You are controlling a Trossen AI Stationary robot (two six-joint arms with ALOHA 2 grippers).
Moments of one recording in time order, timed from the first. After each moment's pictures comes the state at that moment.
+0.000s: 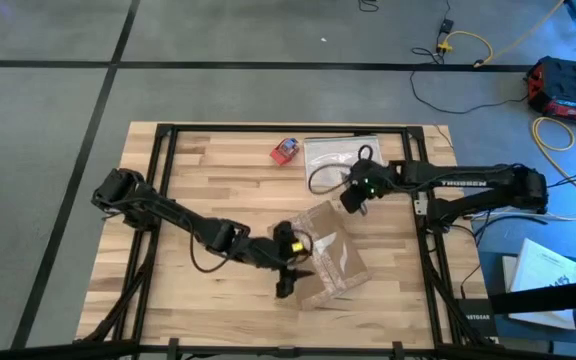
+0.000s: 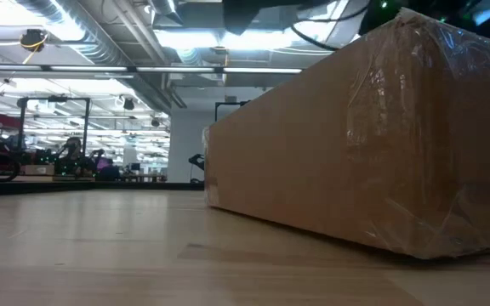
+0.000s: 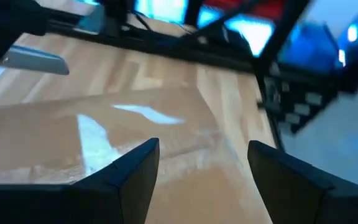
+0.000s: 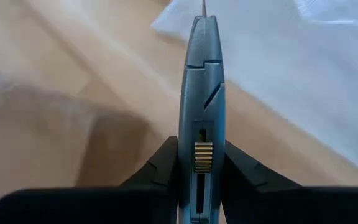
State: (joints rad) left arm -0.37 1.78 1.33 -0.01 -0.30 -0.41; right arm -0.26 1.15 0.73 -0.61 0.07 0.64
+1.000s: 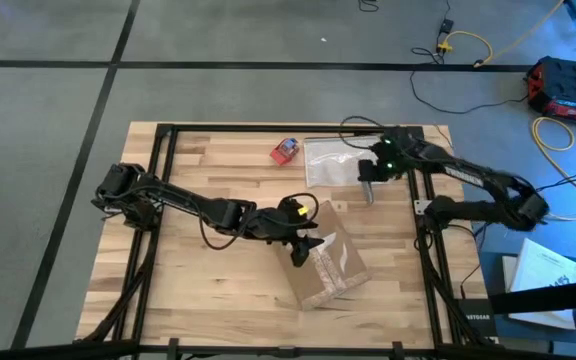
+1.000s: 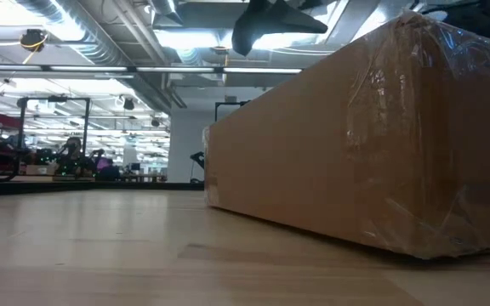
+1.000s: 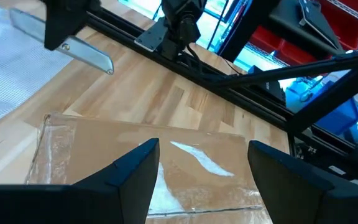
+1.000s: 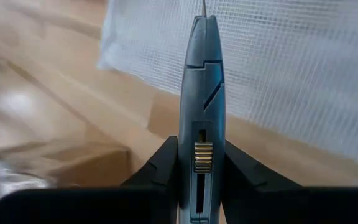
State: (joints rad) left arm -0.23 1.77 1.36 -0.02 -0.30 -0.57; right arm -0.83 1.06 0.53 -0.53 -0.47 0.63
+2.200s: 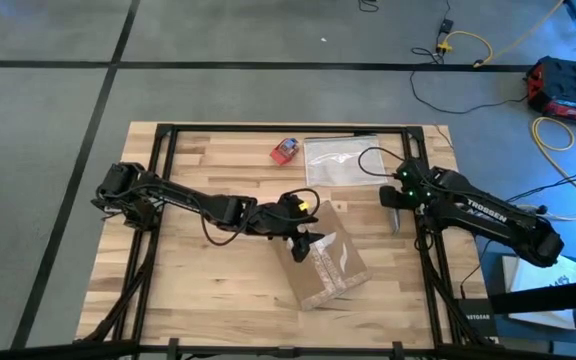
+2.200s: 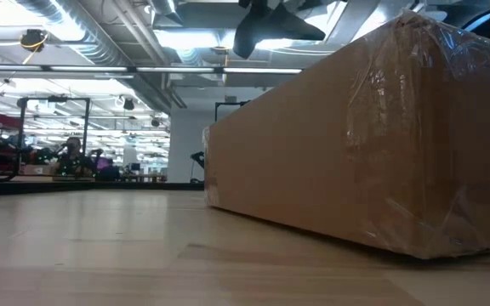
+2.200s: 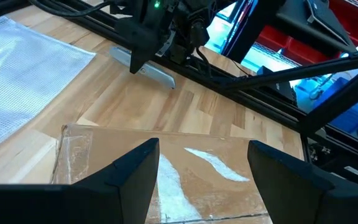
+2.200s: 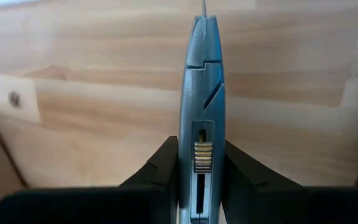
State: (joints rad) left arm -0.20 1.77 1.36 -0.02 -0.30 -0.52; right arm -0.76 0.63 0.30 -0.92 -0.22 0.83
